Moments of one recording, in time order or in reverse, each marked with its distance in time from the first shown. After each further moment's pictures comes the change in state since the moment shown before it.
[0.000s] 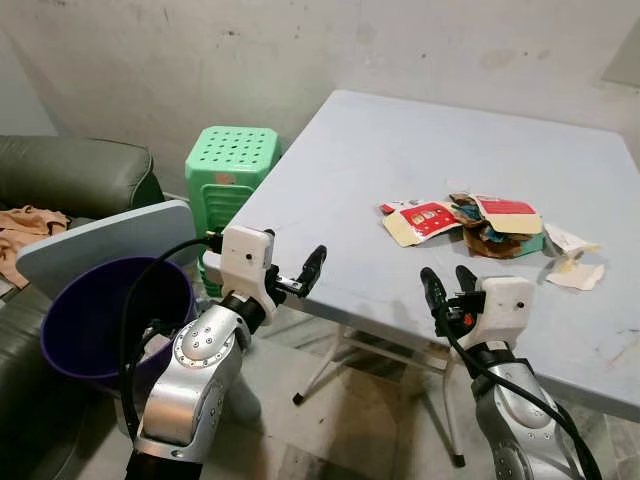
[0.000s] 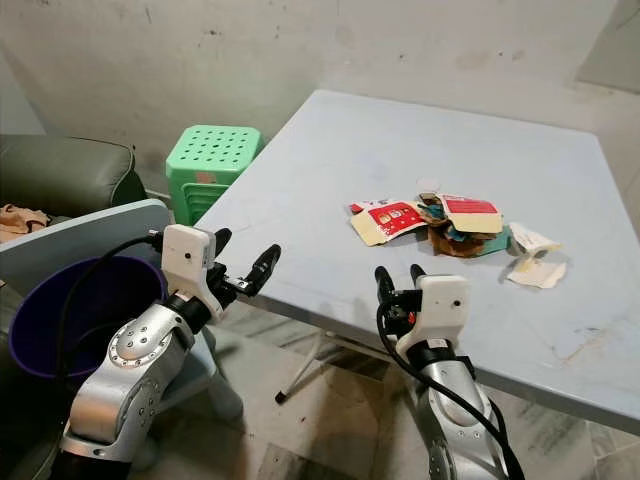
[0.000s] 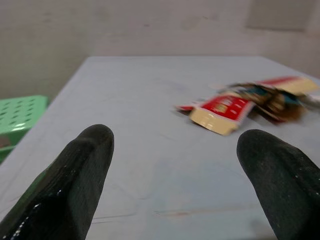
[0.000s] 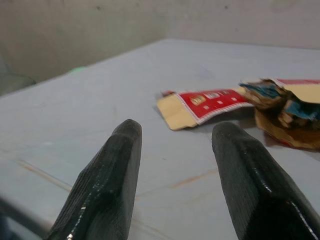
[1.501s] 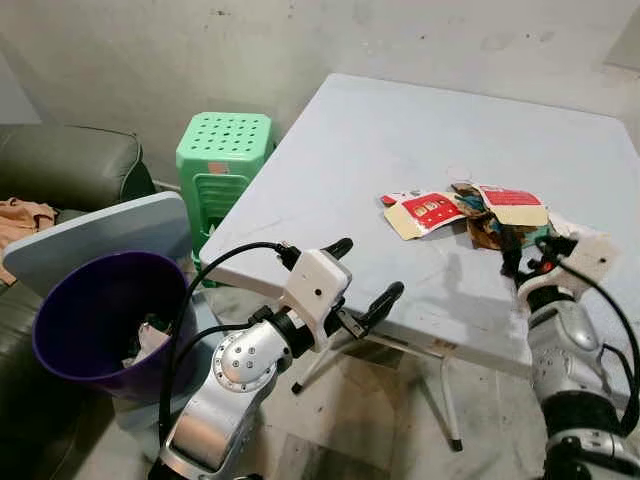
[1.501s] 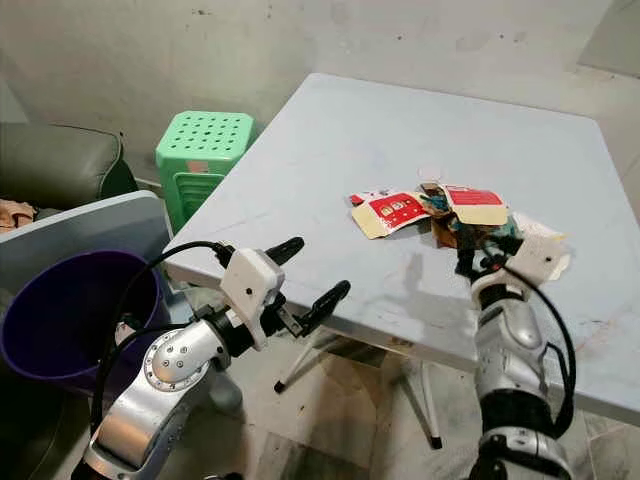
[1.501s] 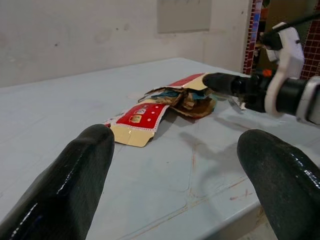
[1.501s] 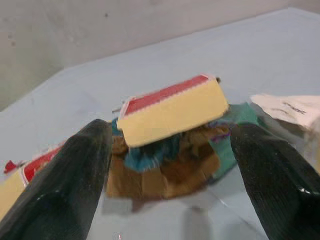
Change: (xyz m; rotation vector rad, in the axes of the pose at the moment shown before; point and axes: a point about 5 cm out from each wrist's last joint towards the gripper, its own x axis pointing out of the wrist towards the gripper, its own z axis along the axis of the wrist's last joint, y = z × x) left arm 0.003 -0.049 0.011 0.109 -0.089 -0.281; right arm 0.073 -0.116 0.008 0.266 -0.085 -0.302
